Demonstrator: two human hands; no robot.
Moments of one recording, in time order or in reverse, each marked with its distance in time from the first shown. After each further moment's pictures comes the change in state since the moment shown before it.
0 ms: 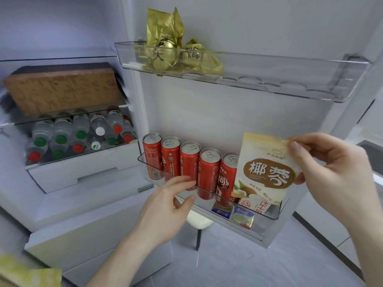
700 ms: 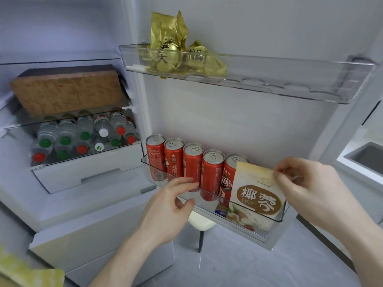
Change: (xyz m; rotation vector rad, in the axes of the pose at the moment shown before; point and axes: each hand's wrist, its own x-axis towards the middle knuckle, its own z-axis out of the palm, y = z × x) left_hand 0.004 -0.007 0.002 -0.044 0.003 -0.024; right_hand -0.008 0.019 0.015 -0.435 -0.276 0.135
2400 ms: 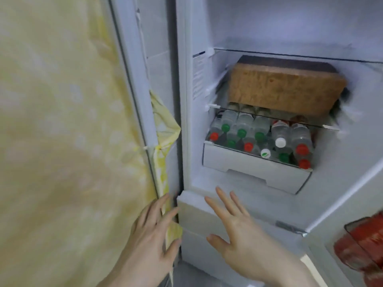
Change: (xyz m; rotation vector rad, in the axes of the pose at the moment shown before) left_hand -0.186 -0.164 -0.184 0.500 0.389 -0.653; right_hand -0.006 -0.274 0.320 -0.028 -1.122 -0.953
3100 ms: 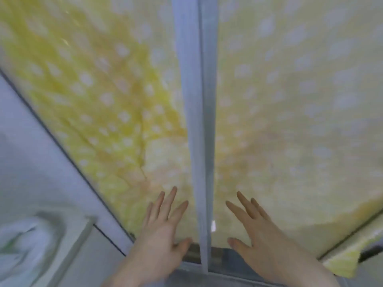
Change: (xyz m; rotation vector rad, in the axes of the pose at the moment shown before) left_hand -0.368 0.097 -0.020 0.224 0.304 -1.283; right_hand -0.054 -0.190 0.131 -0.351 -0.692 -0.982
